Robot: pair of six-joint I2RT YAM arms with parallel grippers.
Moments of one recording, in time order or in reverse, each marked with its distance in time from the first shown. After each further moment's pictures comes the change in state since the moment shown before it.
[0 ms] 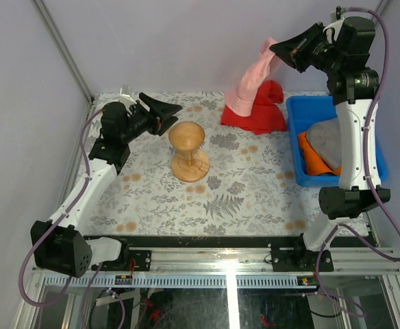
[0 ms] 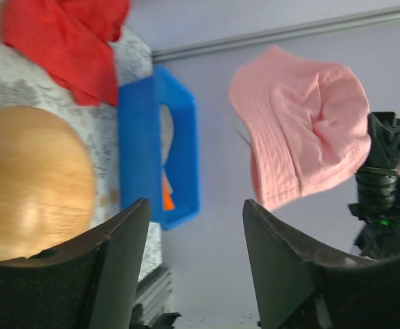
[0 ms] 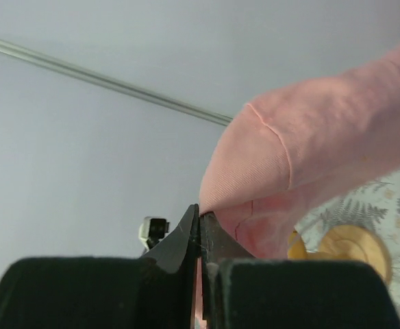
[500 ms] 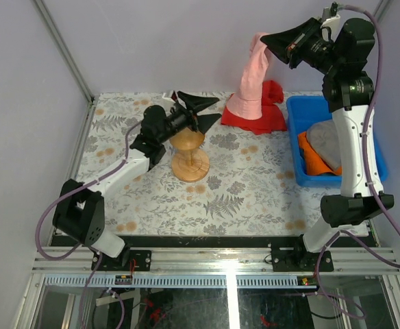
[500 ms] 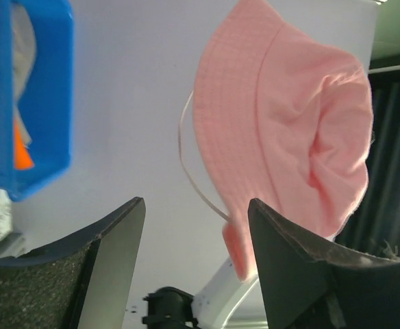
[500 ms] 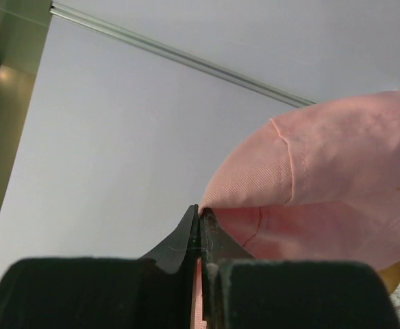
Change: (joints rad) left arm -0.253 0.270 0.031 0.482 -0.057 -0.525; right arm 0.054 -0.076 -0.132 0.284 -0.111 0.251
